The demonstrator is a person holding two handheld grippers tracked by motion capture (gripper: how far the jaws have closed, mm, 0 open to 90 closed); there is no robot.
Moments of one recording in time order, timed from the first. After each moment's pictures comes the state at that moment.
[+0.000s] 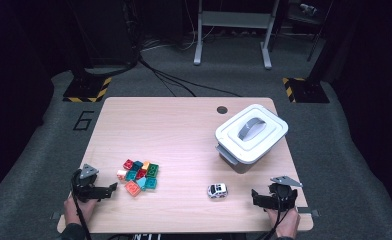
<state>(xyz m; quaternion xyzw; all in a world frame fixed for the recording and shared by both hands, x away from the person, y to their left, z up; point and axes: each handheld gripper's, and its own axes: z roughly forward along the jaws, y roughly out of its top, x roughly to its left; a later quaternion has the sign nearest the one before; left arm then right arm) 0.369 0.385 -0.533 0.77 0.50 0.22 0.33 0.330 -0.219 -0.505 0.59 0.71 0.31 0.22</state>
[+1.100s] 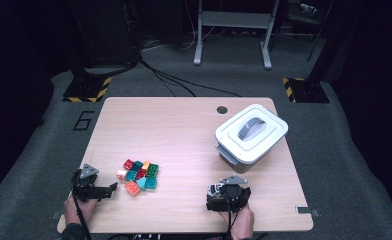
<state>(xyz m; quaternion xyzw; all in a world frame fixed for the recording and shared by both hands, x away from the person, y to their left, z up) 0.370 0.386 -0.533 0.77 0.50 0.21 0.33 0.332 -0.082 -0.506 0.55 0.76 0.30 0.17</state>
